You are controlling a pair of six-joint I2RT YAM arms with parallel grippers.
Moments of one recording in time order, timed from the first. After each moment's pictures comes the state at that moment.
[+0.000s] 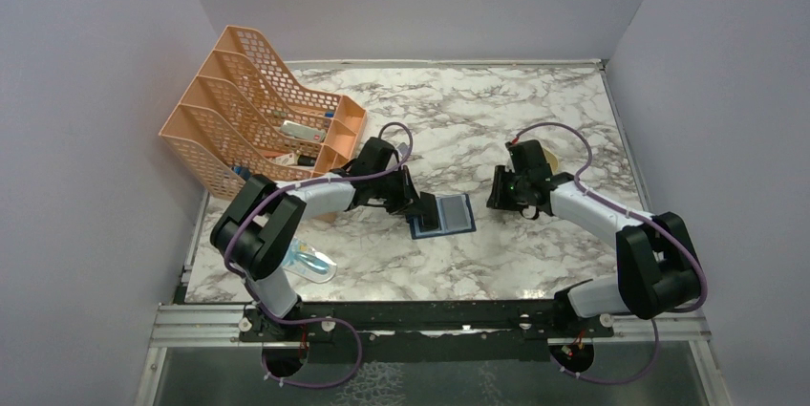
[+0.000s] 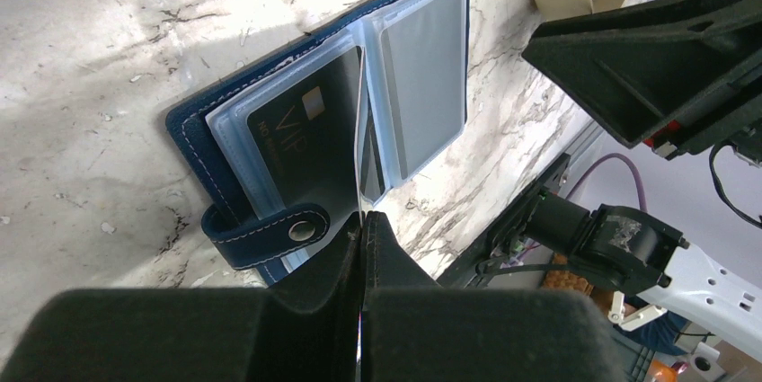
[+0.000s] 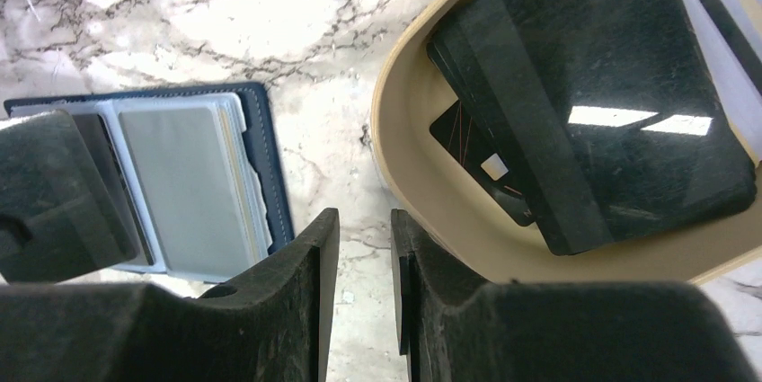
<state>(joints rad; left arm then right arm) -0.60 1.69 0.85 -0.01 0.54 -0.85 0.35 1.39 0.70 -0.29 -0.07 0.40</state>
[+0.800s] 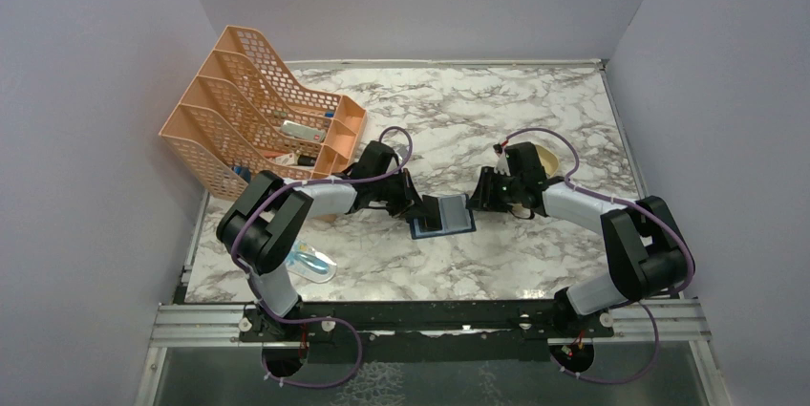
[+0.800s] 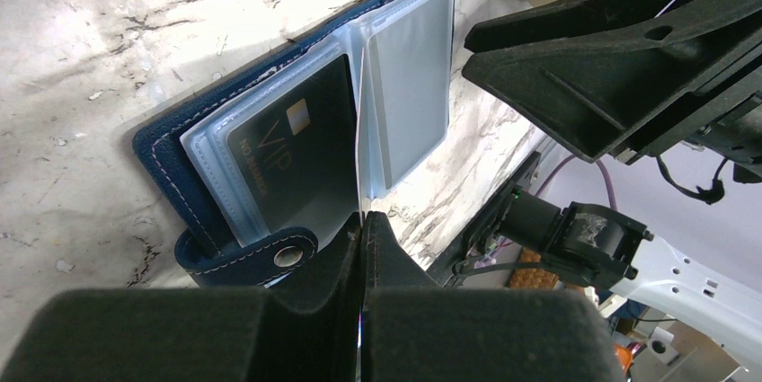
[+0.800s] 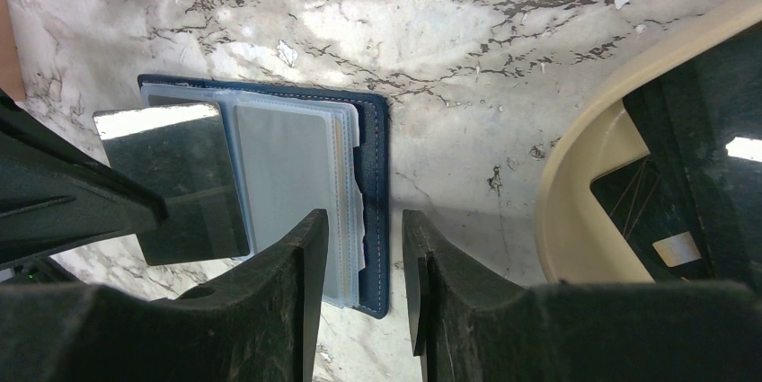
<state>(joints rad) -0.60 1.73 0.82 0.11 0.59 -0.93 0.36 1.49 0.67 -0.08 -0.33 0.46</state>
